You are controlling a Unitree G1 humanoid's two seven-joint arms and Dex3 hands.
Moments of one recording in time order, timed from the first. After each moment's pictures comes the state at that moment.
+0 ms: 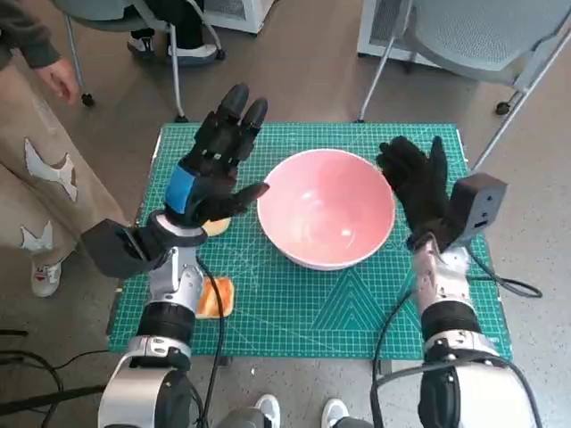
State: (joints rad) left arm -0.73 0.10 0.27 0.85 -0.40 -0.70 -0.83; right arm -0.94 -0.16 -0.34 1.29 0.15 -0.44 0.28
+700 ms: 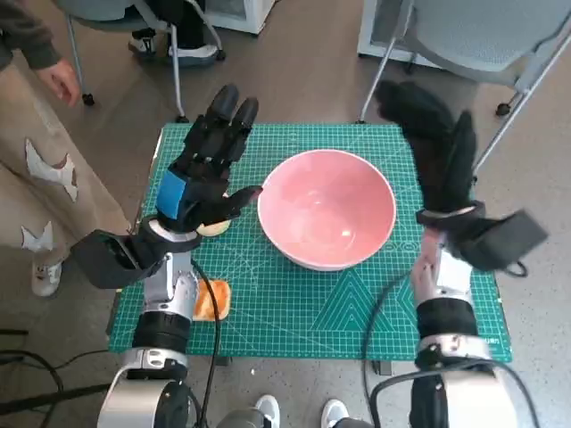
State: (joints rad) left arm -0.68 0.09 0.24 0.71 -0.40 -0.67 -0.77; right arm -0.86 -0.08 -0.27 0.94 0.26 -0.86 0.59
